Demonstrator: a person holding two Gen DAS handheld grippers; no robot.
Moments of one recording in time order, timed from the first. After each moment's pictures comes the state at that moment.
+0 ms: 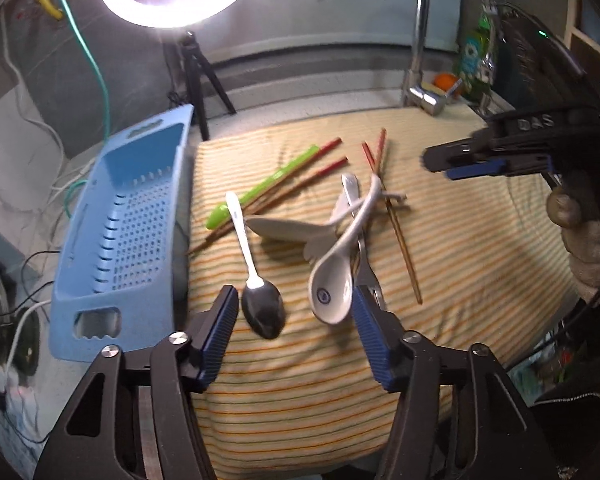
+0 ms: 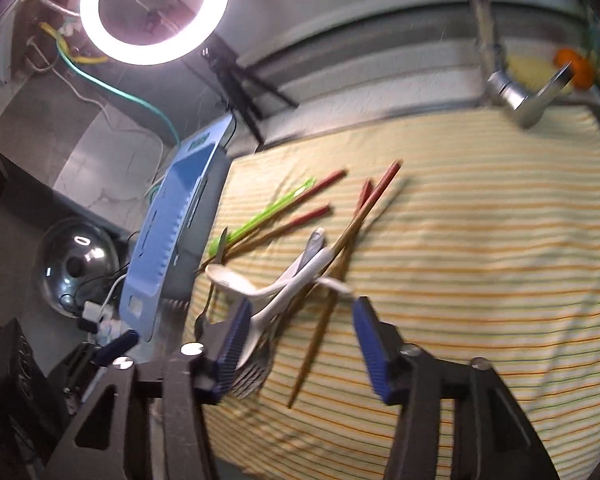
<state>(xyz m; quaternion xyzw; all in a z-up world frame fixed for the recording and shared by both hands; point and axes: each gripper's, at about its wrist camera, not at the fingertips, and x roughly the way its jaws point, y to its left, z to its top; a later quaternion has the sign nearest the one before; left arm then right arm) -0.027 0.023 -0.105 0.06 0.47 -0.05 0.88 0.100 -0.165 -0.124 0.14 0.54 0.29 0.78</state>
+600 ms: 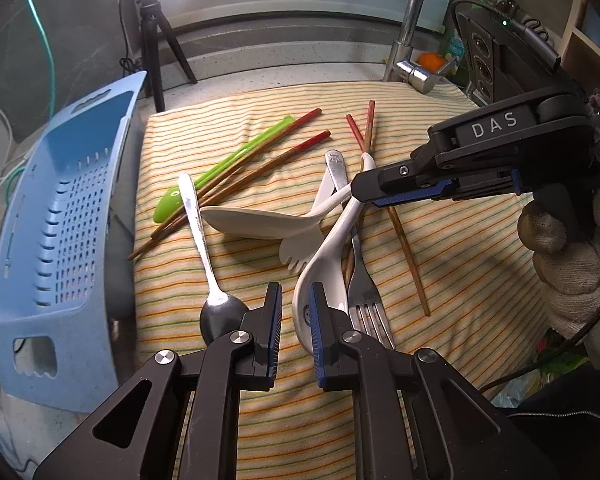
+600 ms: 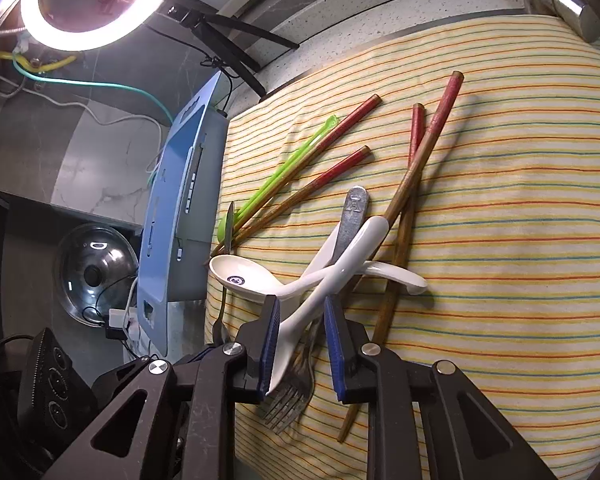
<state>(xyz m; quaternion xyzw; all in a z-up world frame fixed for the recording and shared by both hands) 0.017 0.028 -0.143 0.03 0.50 -0.11 0.86 0.124 -0.124 -0.175 0.21 0.61 0.31 0.71</state>
